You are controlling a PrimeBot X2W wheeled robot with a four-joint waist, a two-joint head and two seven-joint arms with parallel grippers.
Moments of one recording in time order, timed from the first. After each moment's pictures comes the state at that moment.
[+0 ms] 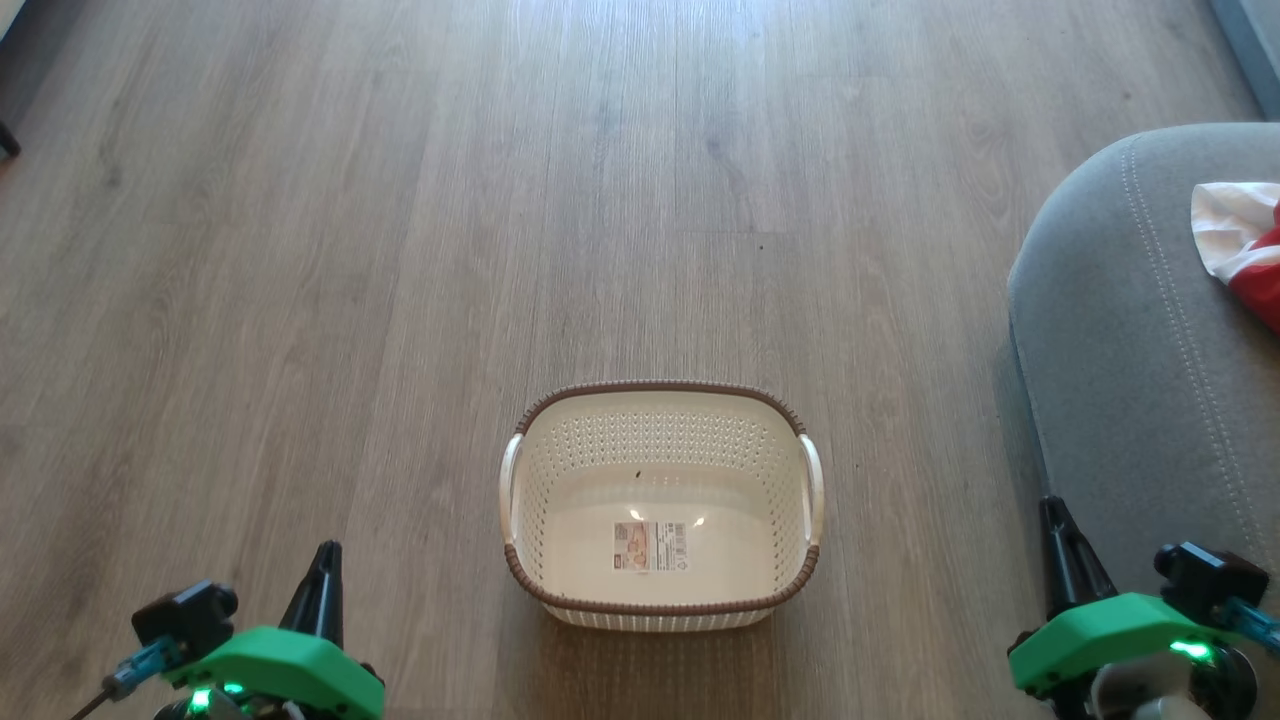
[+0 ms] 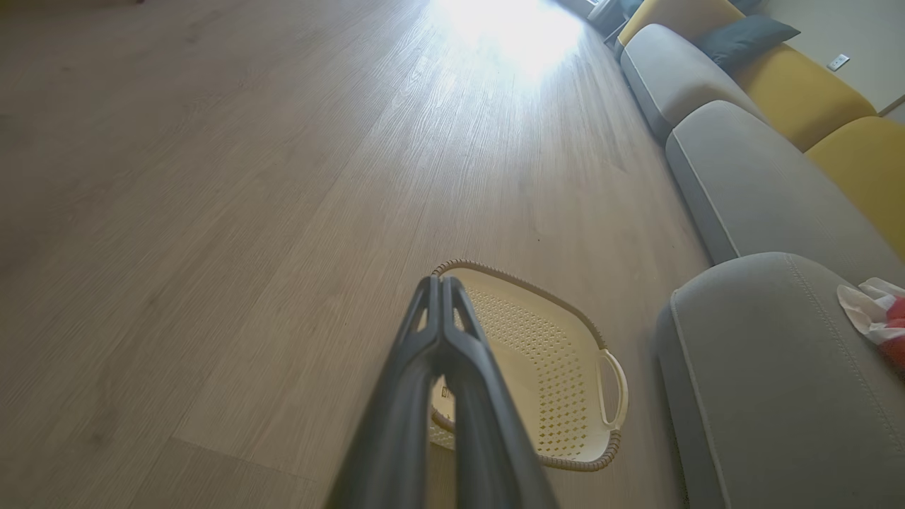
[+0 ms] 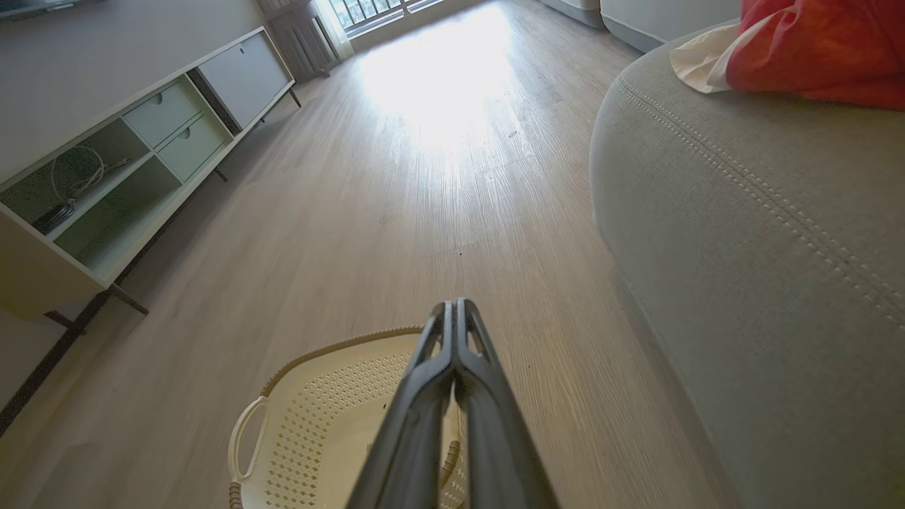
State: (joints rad) left arm 0.00 0.13 -0.10 0.37 -0.63 -0.02 -0.17; right arm 0.01 -0.04 -0.12 0.36 0.37 0.13 -0.17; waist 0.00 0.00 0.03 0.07
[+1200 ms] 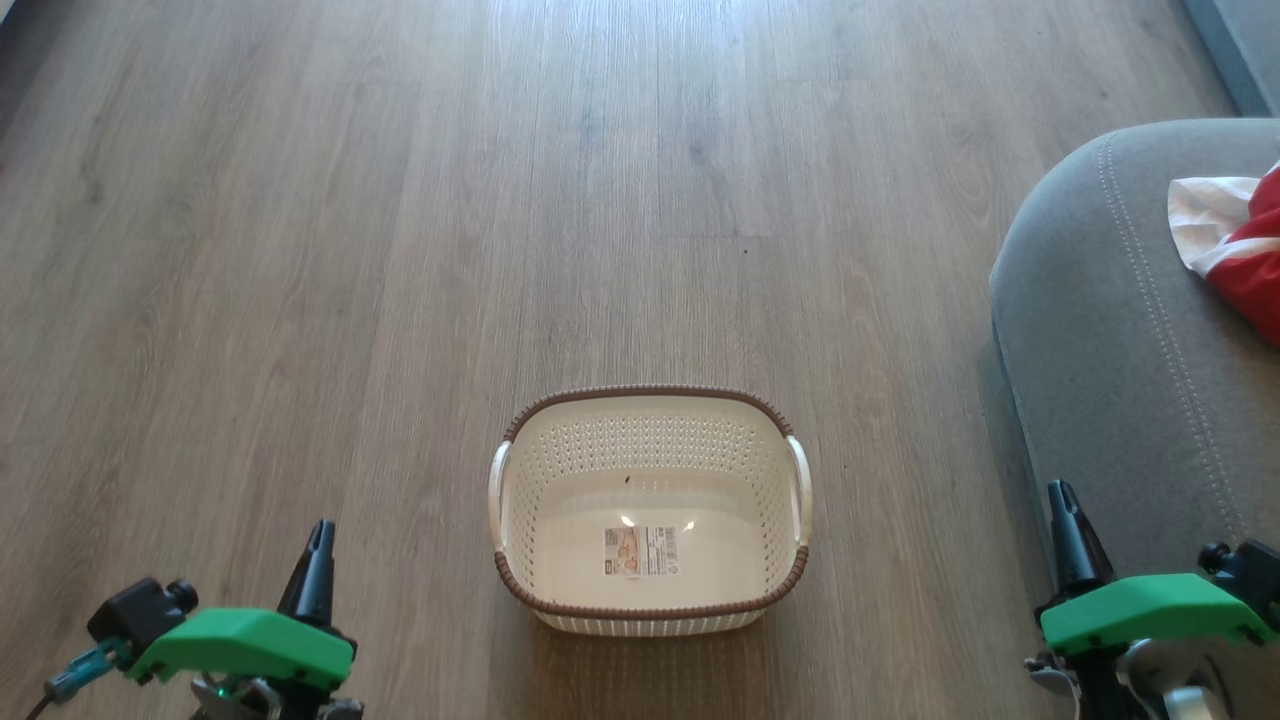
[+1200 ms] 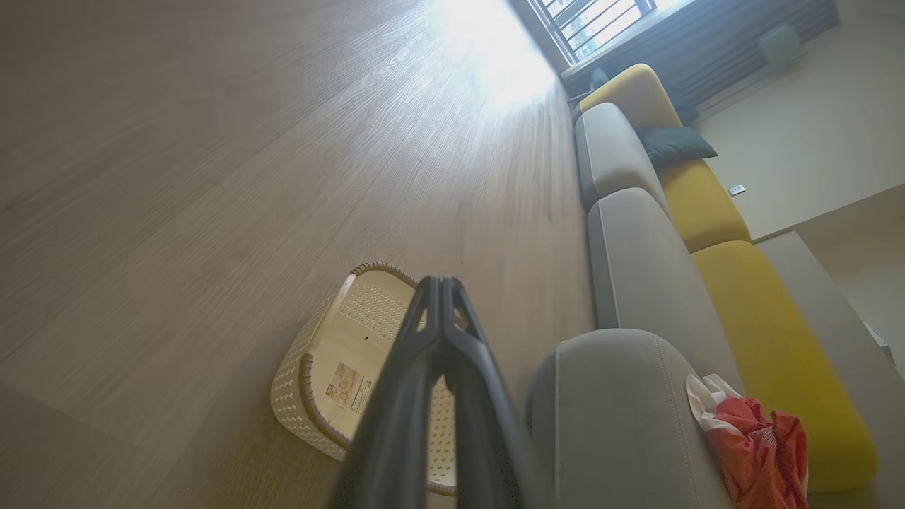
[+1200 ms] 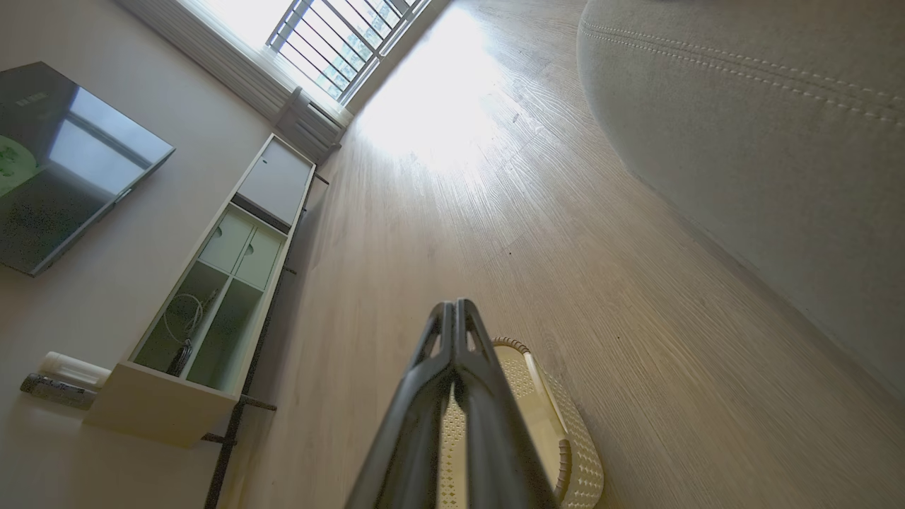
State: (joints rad) left arm -0.01 0.10 -0.03 0.34 -0.99 -0.06 -0.07; right arm -0.01 -0.04 -0.12 0.34 0.82 0.13 -0.07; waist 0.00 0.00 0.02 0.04
